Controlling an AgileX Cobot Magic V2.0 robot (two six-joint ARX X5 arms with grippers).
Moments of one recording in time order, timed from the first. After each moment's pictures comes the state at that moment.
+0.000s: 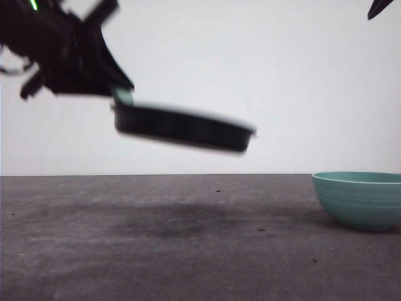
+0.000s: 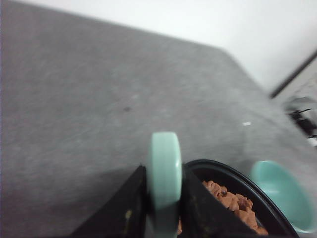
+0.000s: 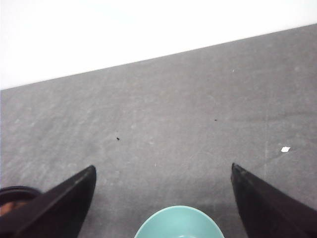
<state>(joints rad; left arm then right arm) -0.40 1.28 0.70 0.26 0.24 -0.38 0.10 0.76 0.76 -0.32 -0.16 0.33</state>
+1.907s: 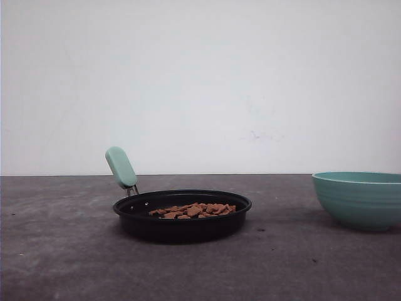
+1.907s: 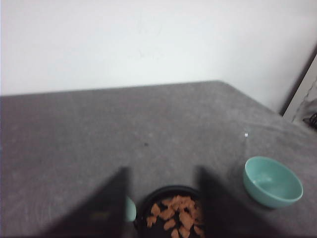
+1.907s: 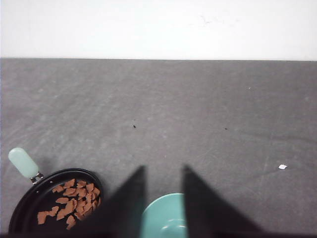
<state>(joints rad) -0.32 0.57 0.70 -0.29 0.26 -0.13 0.18 0.68 0.91 -0.56 -0.16 0.15</state>
